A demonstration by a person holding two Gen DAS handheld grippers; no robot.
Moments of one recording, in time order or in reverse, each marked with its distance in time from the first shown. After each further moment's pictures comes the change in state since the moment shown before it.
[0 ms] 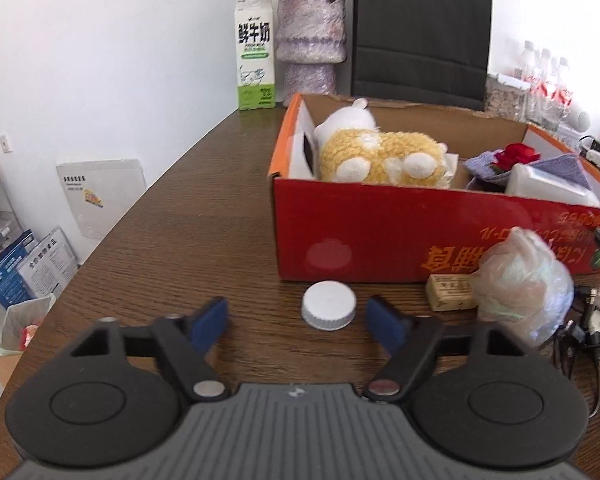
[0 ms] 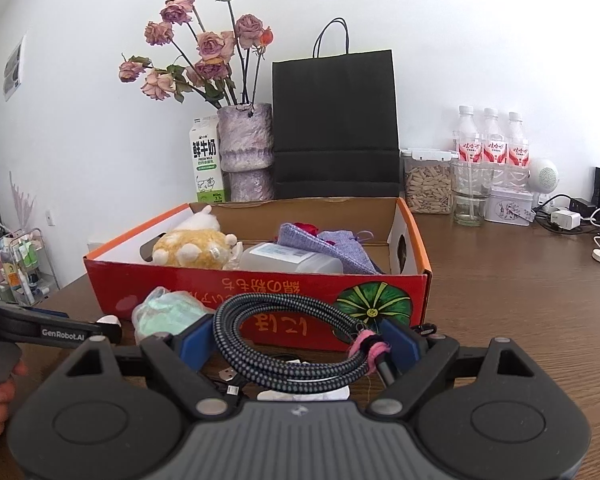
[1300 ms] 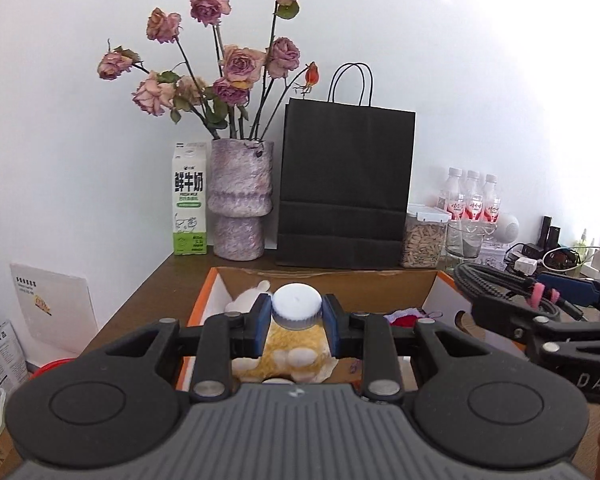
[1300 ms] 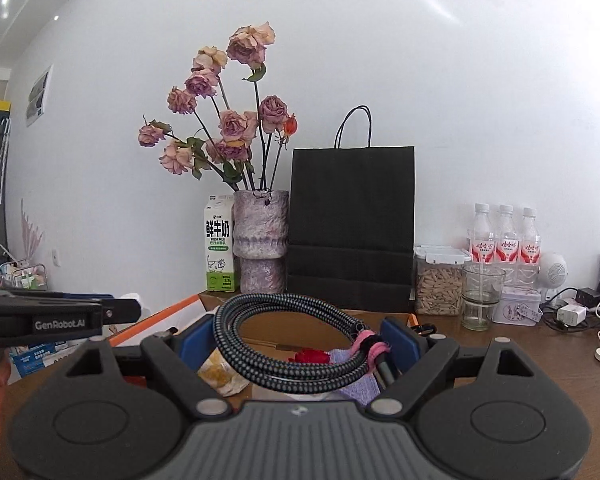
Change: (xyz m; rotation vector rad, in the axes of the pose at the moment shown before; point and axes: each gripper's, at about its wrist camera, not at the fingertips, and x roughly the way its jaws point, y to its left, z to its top) left arm -0.053 -0.046 0.075 0.001 -0.354 -0.167; right arm 0.001 0.016 0.067 -0.093 -0.209 0.014
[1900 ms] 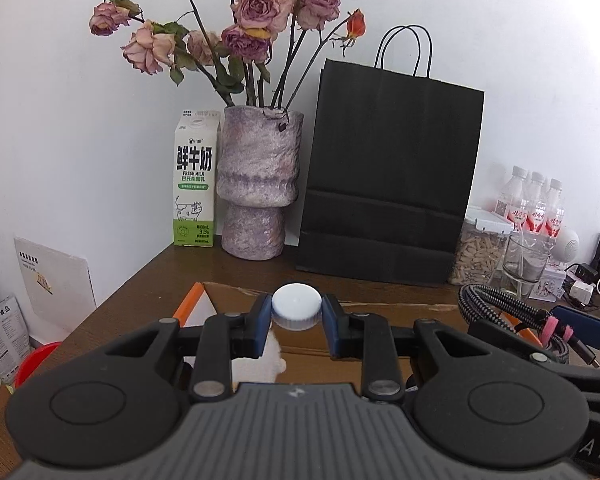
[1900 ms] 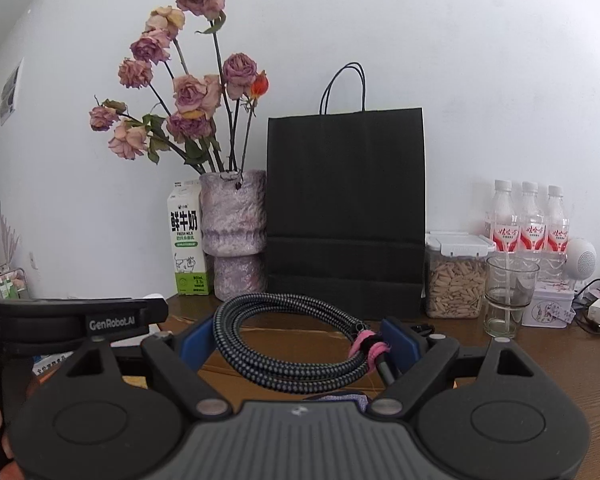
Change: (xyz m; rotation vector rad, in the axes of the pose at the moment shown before) left arm 0.122 0.003 0.017 -0.079 0.069 0.119; right arm 0.123 -0.023 0.010 0.057 0.062 -0.029
